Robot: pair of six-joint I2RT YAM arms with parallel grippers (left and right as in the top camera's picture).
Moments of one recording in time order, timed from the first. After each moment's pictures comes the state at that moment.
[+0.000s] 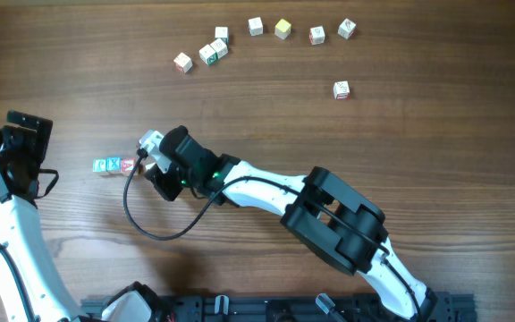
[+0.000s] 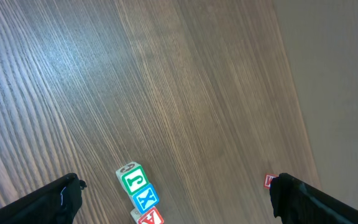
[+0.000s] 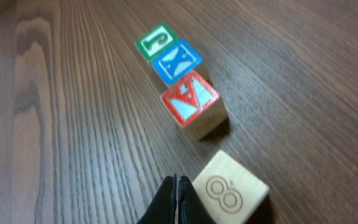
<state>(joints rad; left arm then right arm) 0.63 1.26 1.08 -0.68 0.13 -0.72 0.99 2.27 1.48 0.14 -0.32 0.20</state>
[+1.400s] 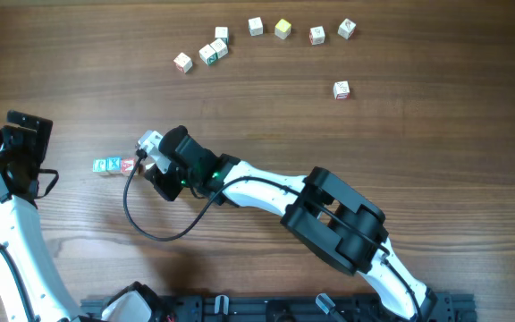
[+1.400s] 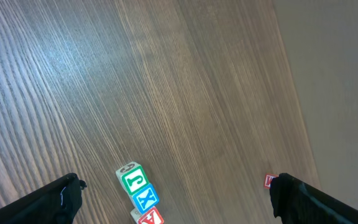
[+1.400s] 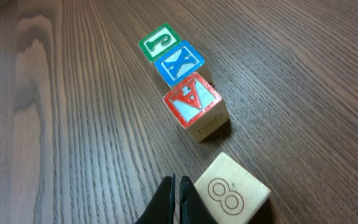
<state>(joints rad) 0.63 1.26 1.08 -0.68 0.13 -0.72 0.99 2.27 1.49 0.13 -0.32 0.18</state>
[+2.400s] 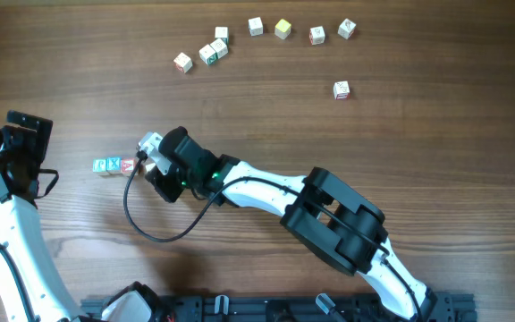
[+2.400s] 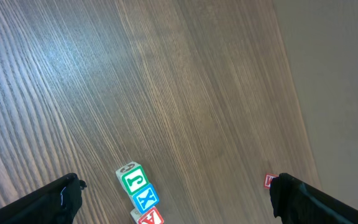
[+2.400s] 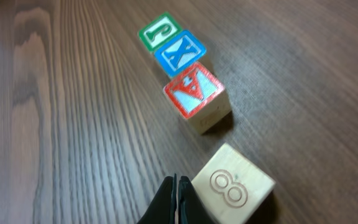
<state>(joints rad) 0.63 1.26 1.08 -0.68 0.13 -0.72 0.99 2.27 1.49 0.10 -0.33 0.17</state>
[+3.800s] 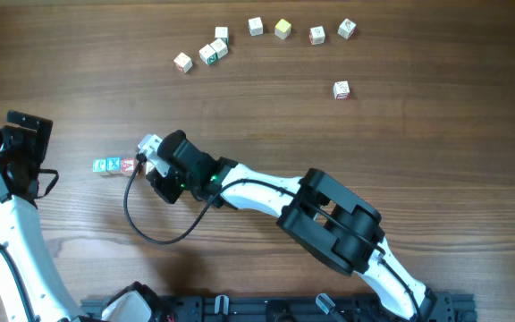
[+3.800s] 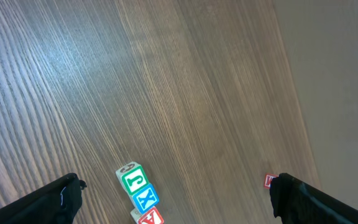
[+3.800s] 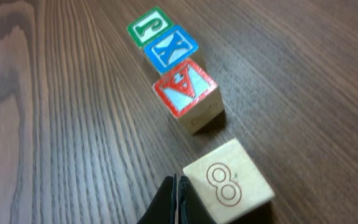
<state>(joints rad) 0.63 1.26 1.08 -0.68 0.13 -0.72 1.00 2.29 1.49 0.12 -0.28 0.15</state>
